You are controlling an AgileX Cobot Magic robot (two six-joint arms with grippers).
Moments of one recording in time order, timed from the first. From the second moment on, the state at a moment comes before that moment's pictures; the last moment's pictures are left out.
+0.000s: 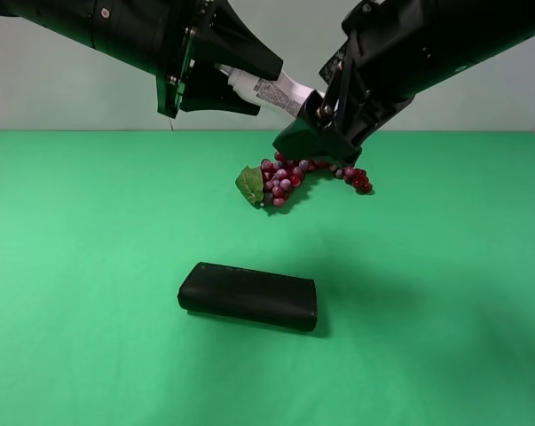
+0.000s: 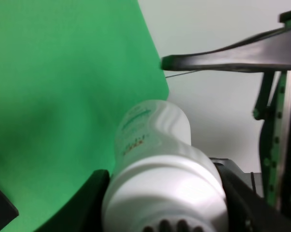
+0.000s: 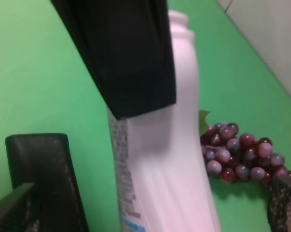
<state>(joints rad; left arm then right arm) -0.34 1.72 -1.27 -1.21 1.05 0.58 0.71 1.32 -1.10 0.18 0.60 -0.59</state>
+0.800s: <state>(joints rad) -0.34 1.72 -1.27 -1.21 1.06 0.58 0.71 1.40 -1.10 0.18 0.56 -0.59</state>
